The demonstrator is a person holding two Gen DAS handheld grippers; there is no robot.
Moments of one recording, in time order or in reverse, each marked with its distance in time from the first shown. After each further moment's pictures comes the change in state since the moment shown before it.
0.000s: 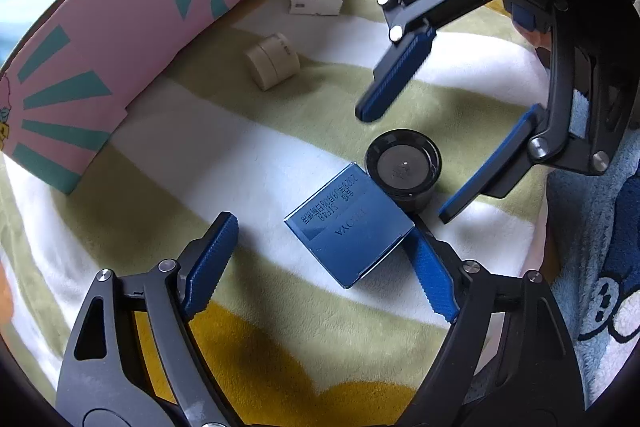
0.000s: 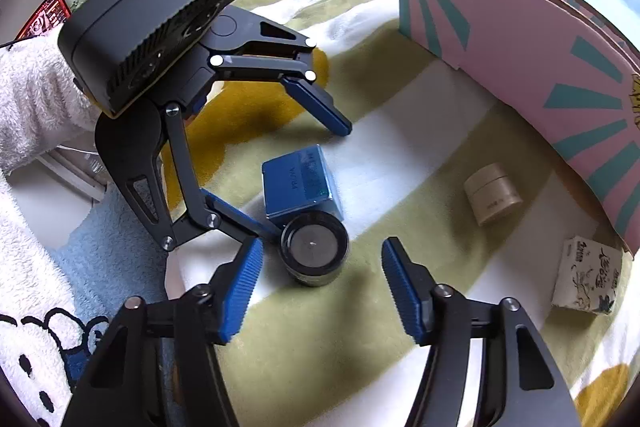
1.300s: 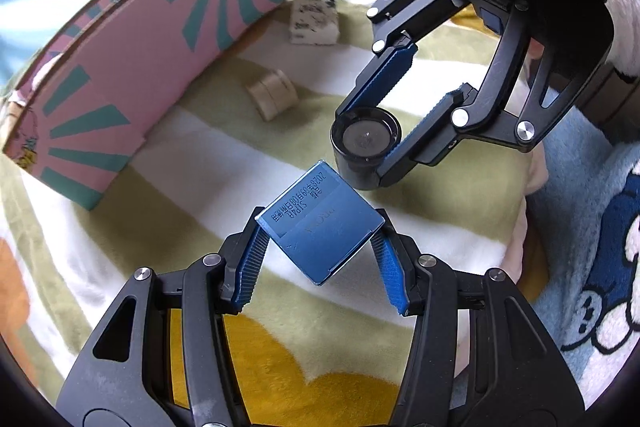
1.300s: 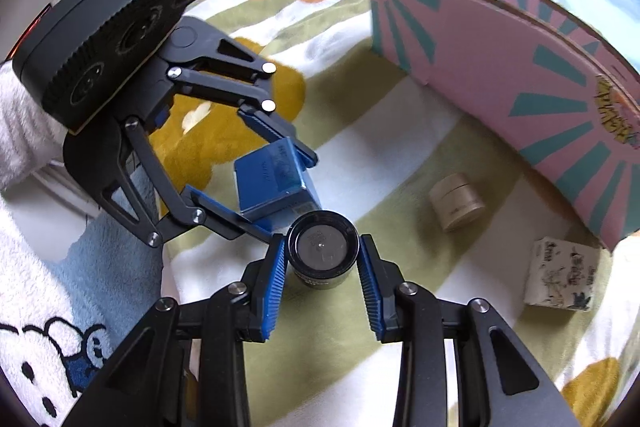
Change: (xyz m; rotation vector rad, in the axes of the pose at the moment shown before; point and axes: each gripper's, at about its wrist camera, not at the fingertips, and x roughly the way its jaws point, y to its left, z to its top) left arm -0.025 -0.009 0.015 -0.013 -0.025 0.032; right arm -0.020 -0.031 0.019 0.058 -0.071 -0.057
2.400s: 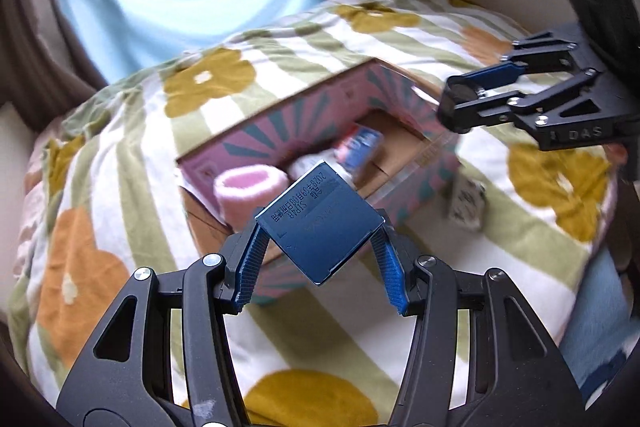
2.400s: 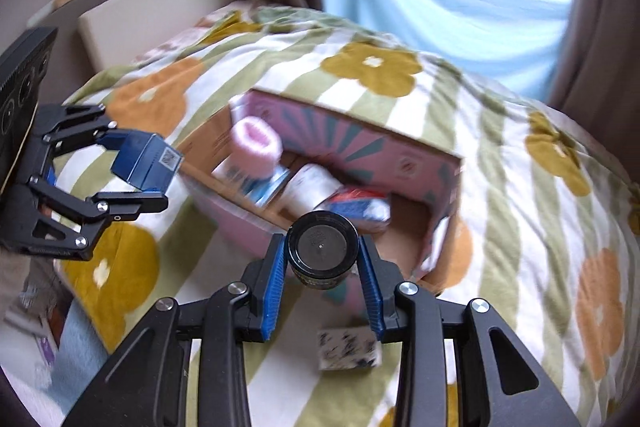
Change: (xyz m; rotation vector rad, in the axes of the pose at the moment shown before) left arm -0.097 0.105 0.115 -0.325 -0.173 0.349; right arm -0.149 -0.083 0.075 0.275 -0.184 -0.407
